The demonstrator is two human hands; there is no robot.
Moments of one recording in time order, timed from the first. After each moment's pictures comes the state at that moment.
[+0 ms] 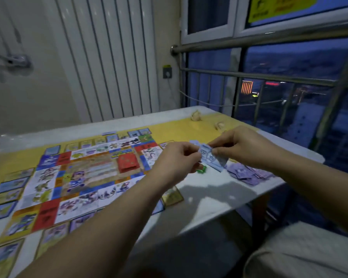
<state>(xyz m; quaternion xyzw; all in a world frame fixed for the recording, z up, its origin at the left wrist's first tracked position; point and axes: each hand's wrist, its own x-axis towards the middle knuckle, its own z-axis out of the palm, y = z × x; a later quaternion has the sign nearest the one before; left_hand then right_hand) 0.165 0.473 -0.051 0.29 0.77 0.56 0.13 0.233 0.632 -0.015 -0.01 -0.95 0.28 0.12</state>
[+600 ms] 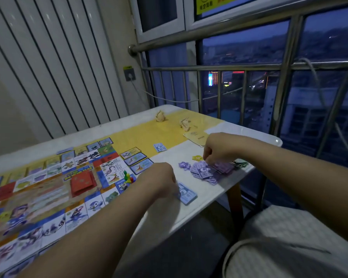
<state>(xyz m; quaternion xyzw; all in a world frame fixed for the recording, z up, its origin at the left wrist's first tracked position) 0.149 0.553 -0.081 0.37 0.92 0.04 0.08 0.221 0.719 -0.040 -0.13 -0.99 0.09 -0.05</state>
